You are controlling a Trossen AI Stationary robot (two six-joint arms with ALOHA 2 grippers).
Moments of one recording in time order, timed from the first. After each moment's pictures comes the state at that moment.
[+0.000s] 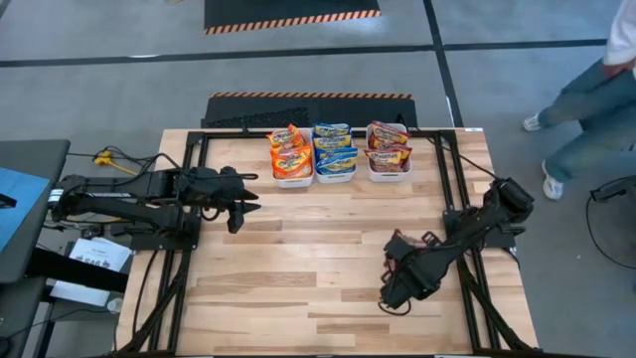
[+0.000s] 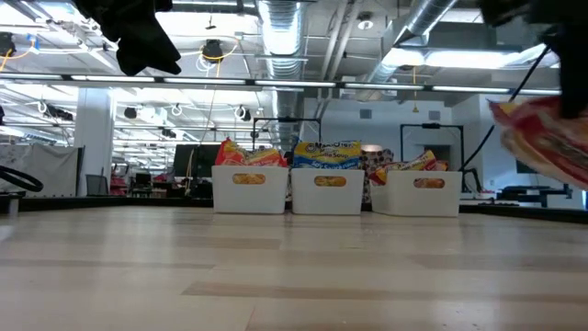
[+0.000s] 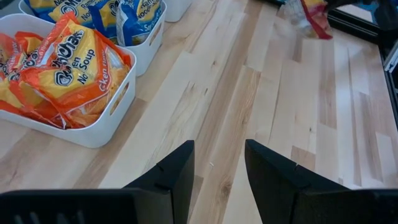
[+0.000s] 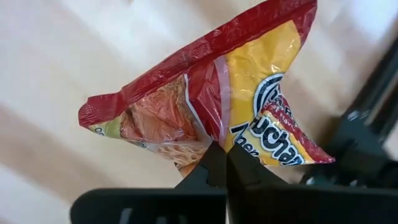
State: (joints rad) left arm 0.03 0.79 0.75 -0.51 -0.16 -0.34; right arm 0.64 1.72 1.32 -1.46 0.30 1.49
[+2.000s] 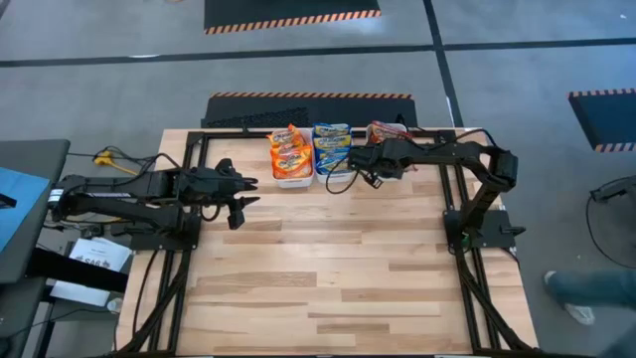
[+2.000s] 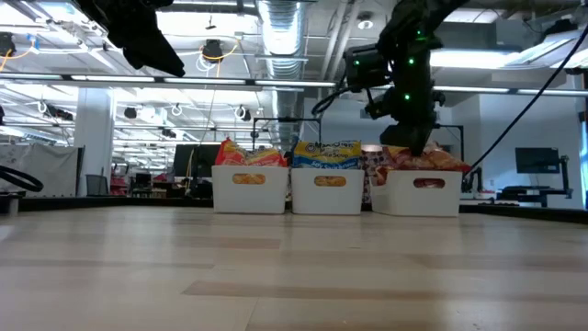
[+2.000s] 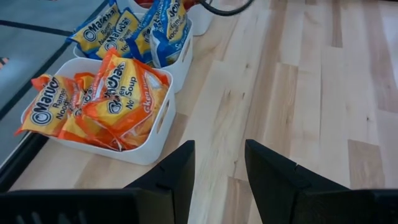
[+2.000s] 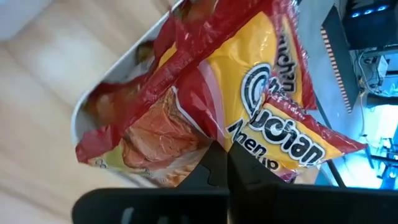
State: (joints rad) left arm 0.03 0.79 0.75 -0.51 -0.30 -0.12; right arm -0.36 1.71 1.23 -1.08 0.73 0.36
